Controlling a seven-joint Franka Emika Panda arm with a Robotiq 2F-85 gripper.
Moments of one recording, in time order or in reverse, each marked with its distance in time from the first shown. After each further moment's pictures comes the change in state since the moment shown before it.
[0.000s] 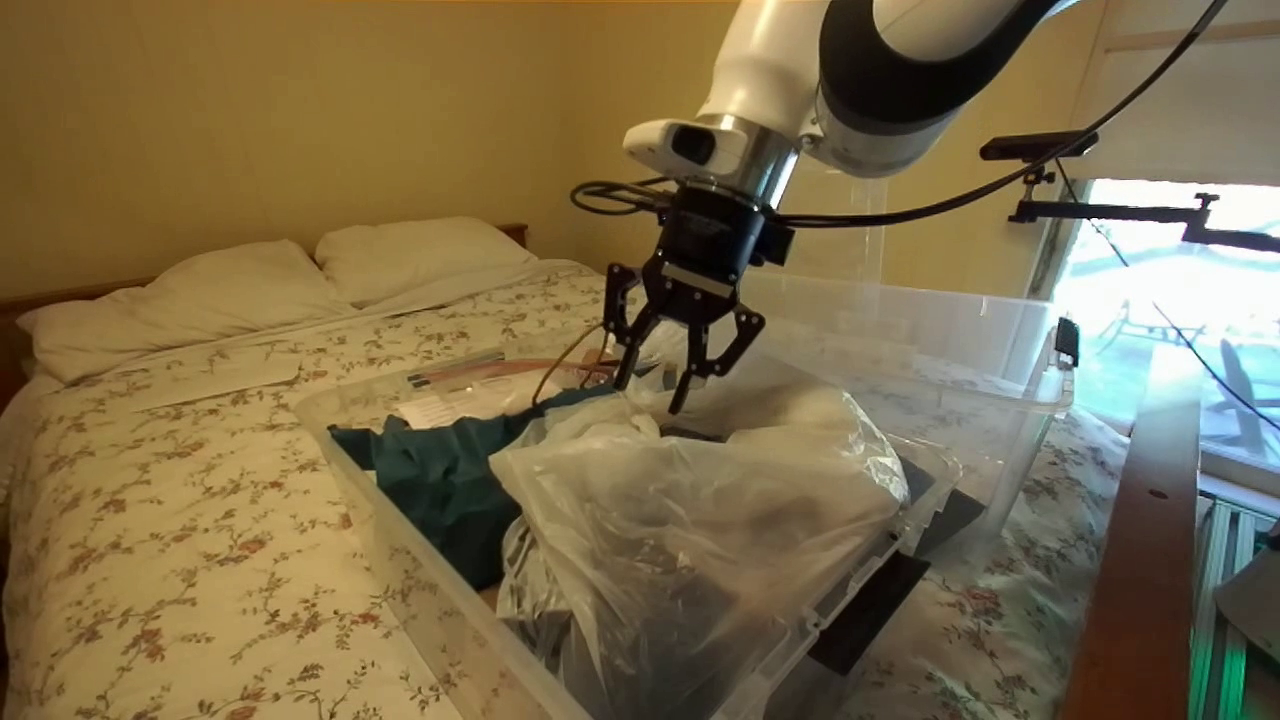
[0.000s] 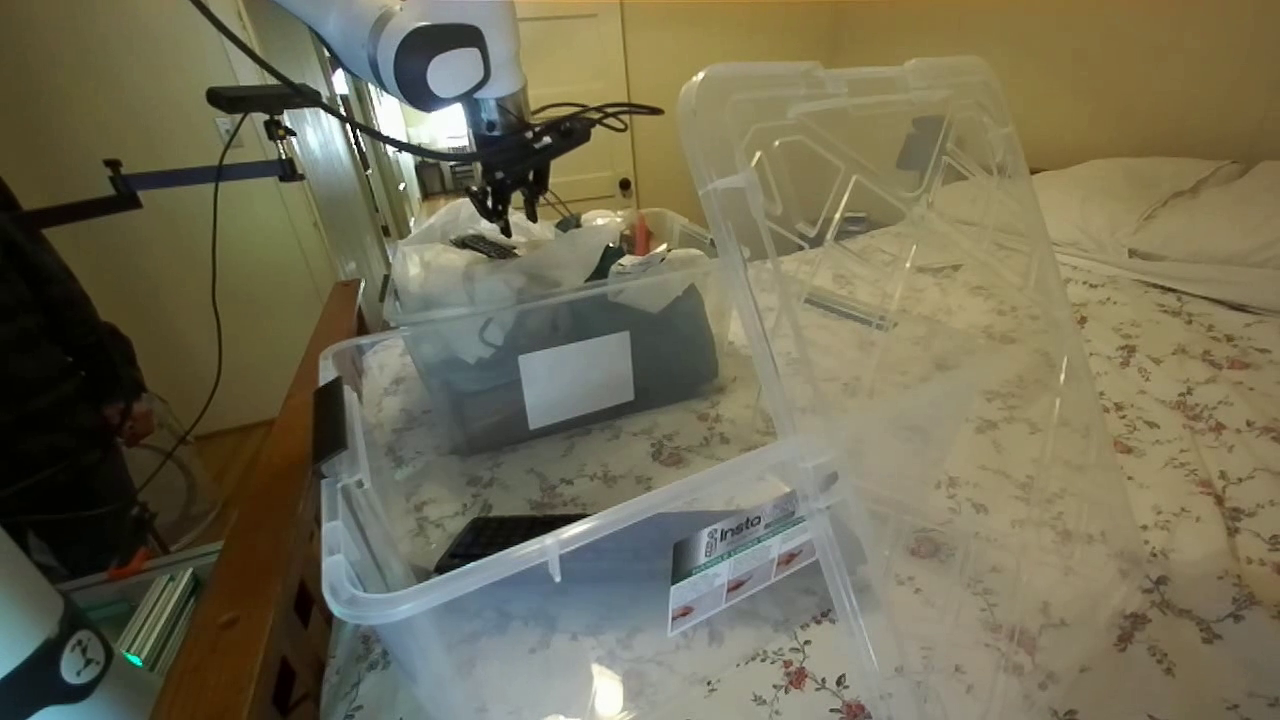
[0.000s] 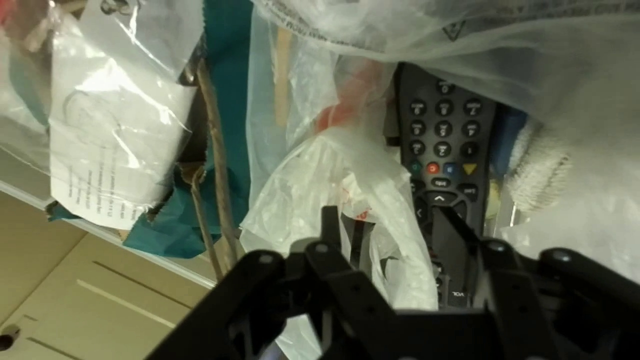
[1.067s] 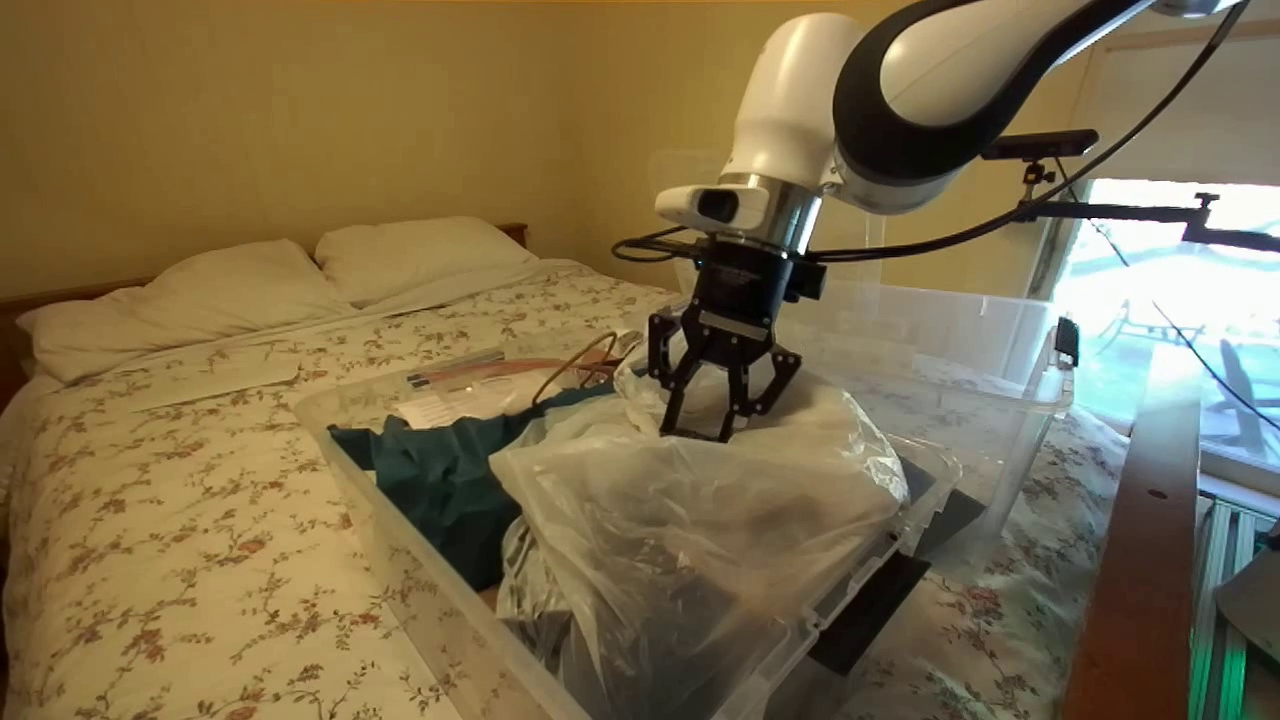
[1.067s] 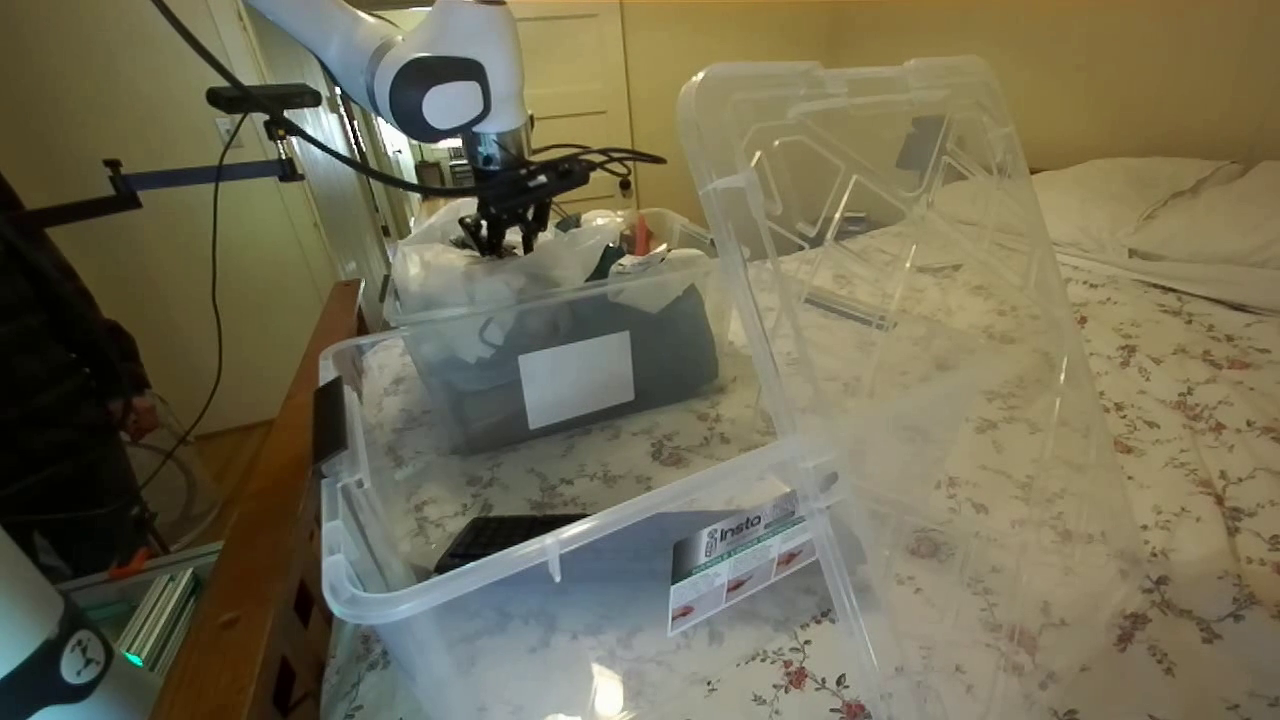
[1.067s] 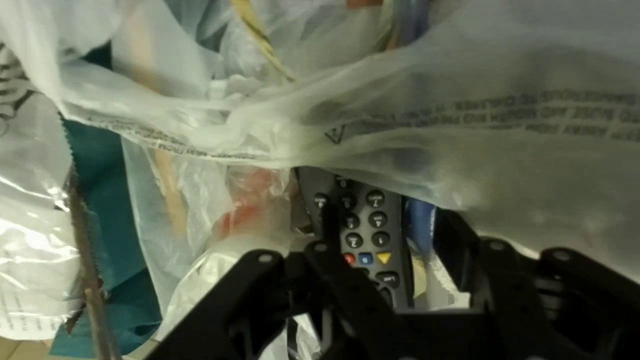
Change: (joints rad) arm -0.050 -0.019 0.022 -0.117 0.018 -0.003 0.046
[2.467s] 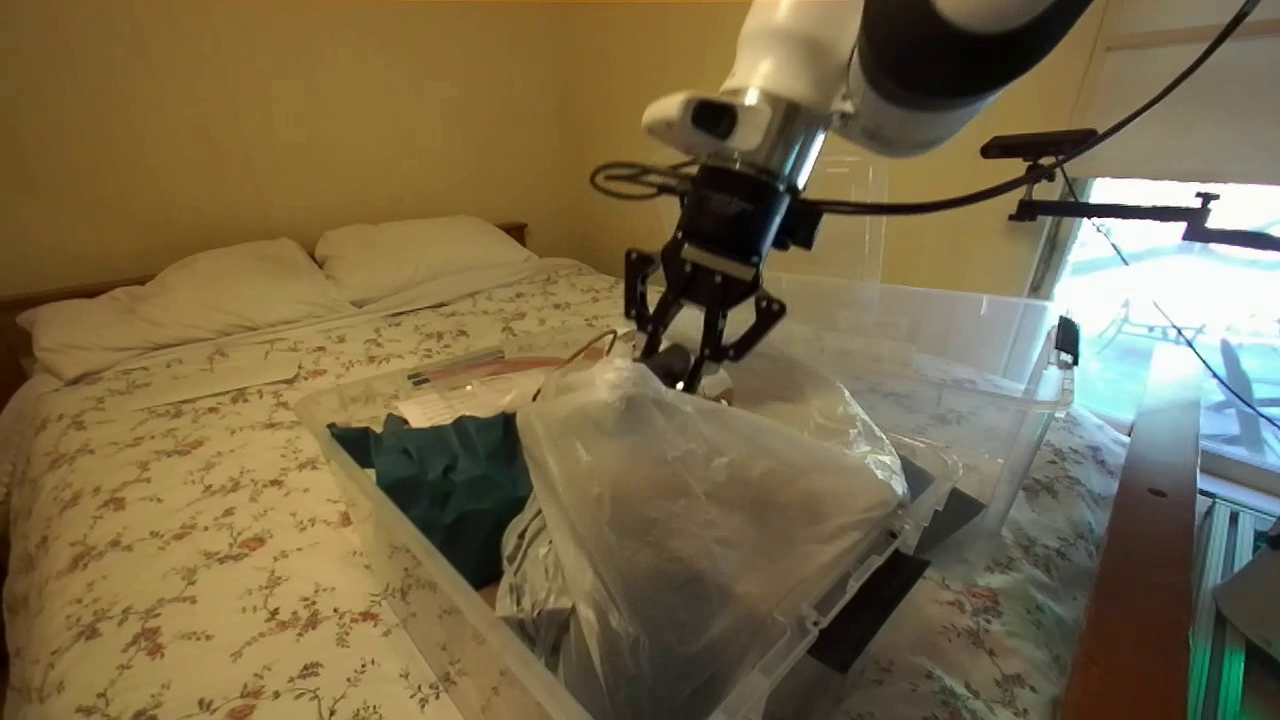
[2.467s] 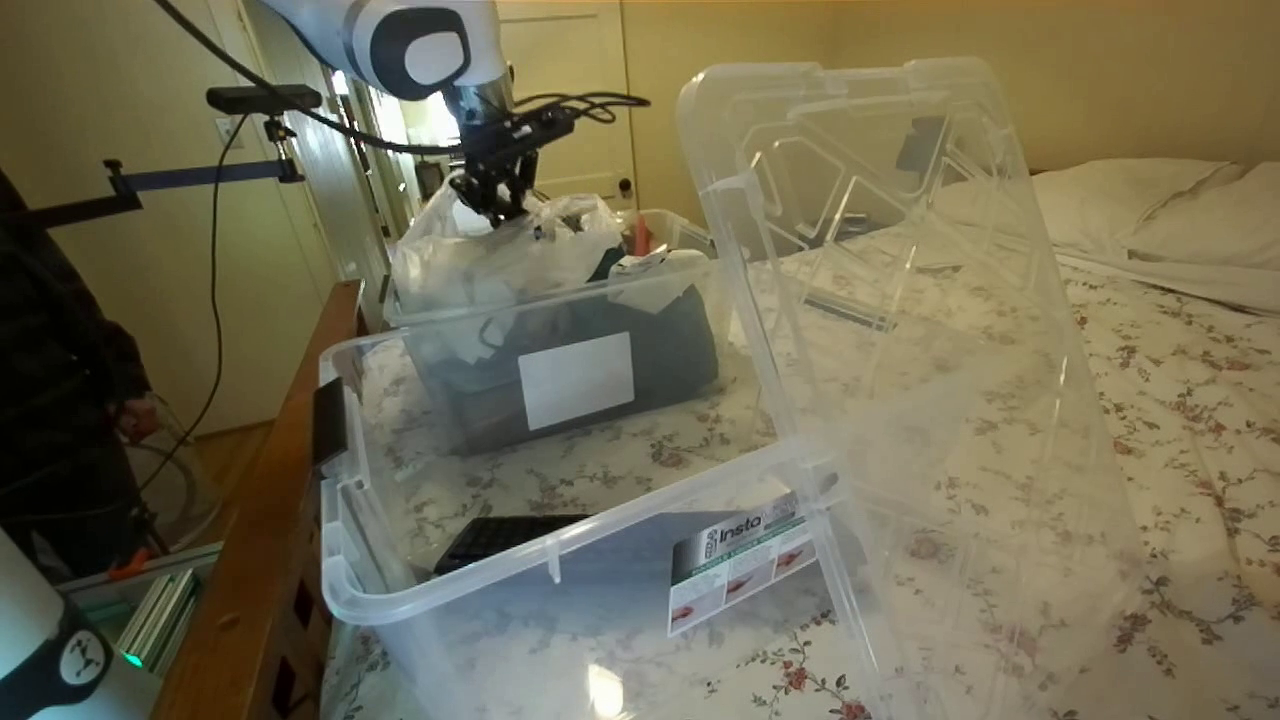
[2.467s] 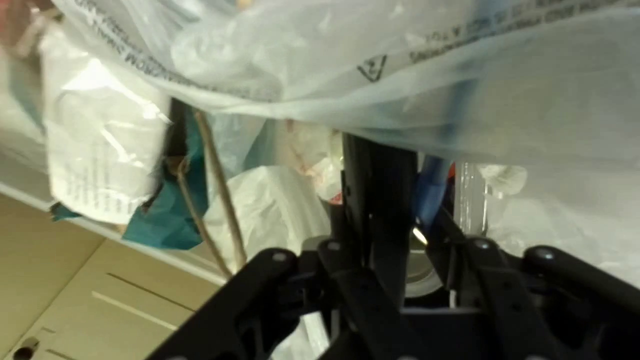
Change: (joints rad) arm 0.013 -0.048 0.029 0.068 -0.036 0.000 0.047
